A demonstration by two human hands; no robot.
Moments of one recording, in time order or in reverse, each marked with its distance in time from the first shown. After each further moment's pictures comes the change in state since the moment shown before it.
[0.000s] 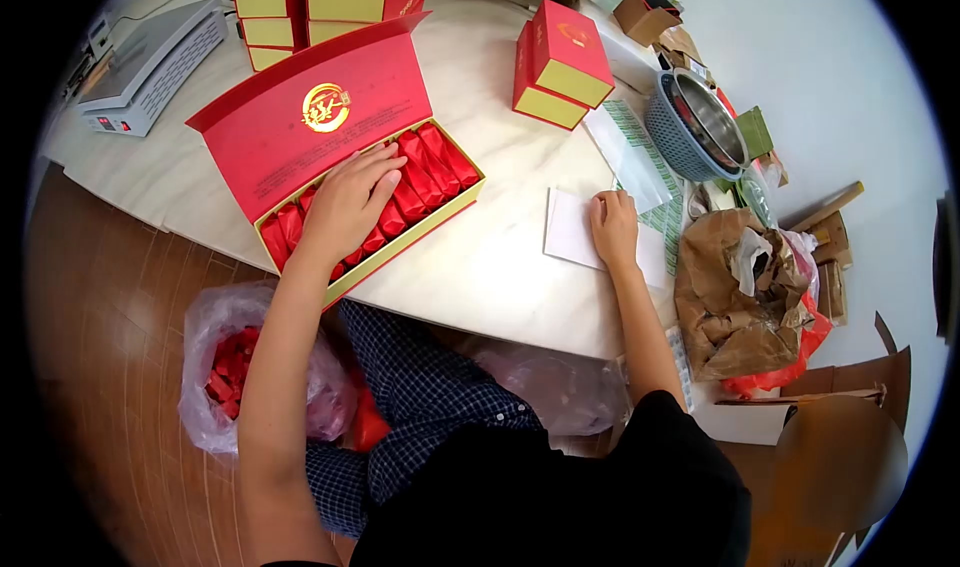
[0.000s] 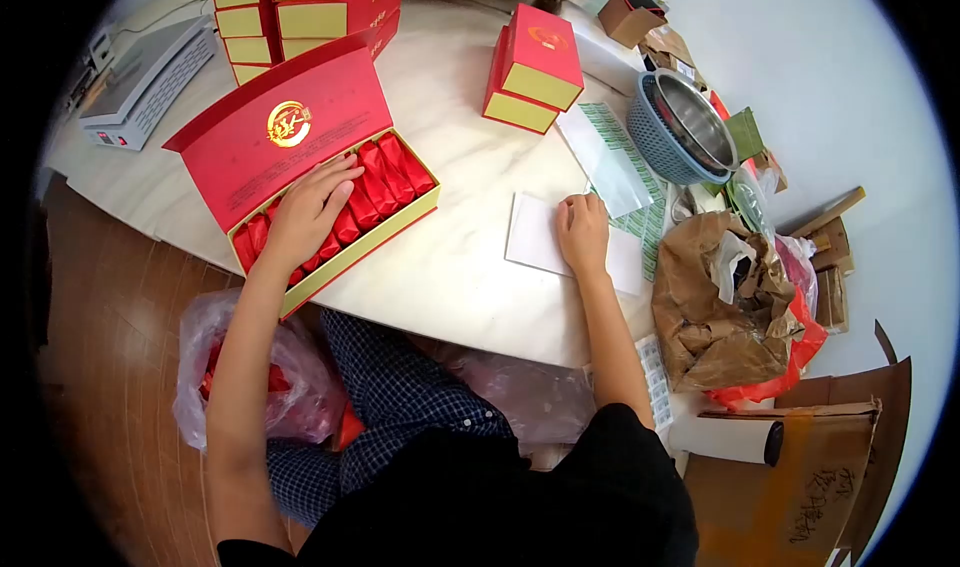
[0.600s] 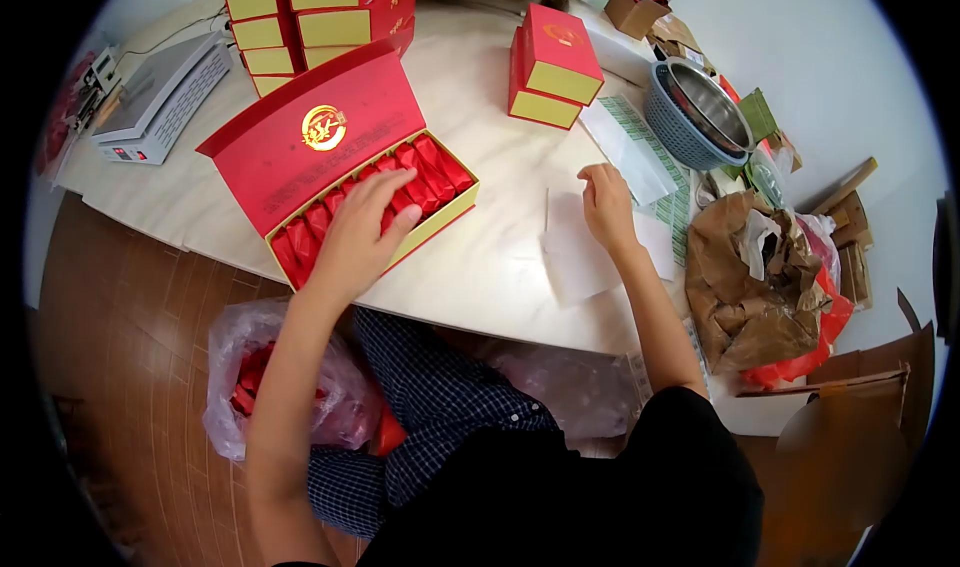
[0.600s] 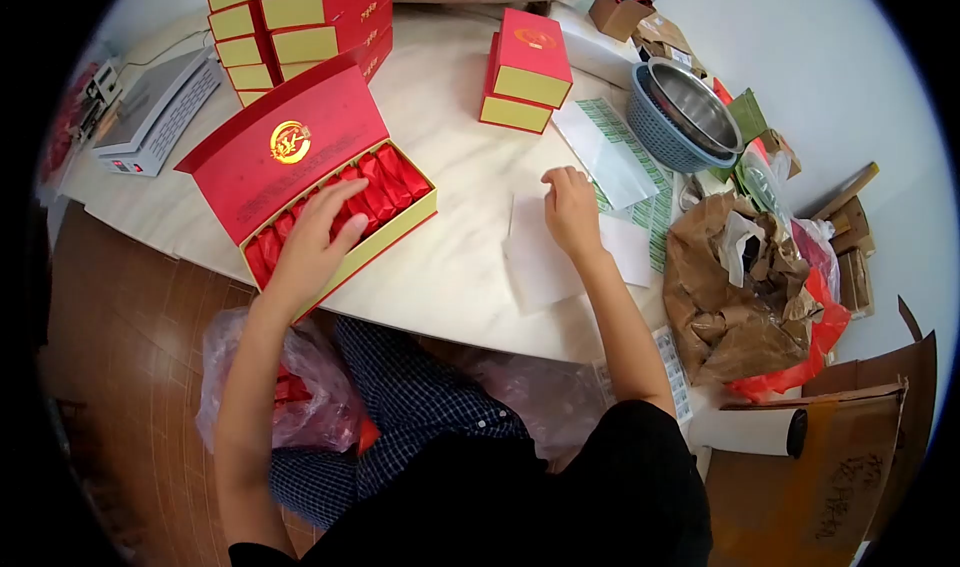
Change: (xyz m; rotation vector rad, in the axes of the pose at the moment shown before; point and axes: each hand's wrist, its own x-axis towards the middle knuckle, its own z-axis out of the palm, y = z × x) left_hand -0.018 0.061 -0.021 -0.098 -0.091 -0.019; right_hand 0.029 -0.033 -0.016 0.165 0.027 -0.175
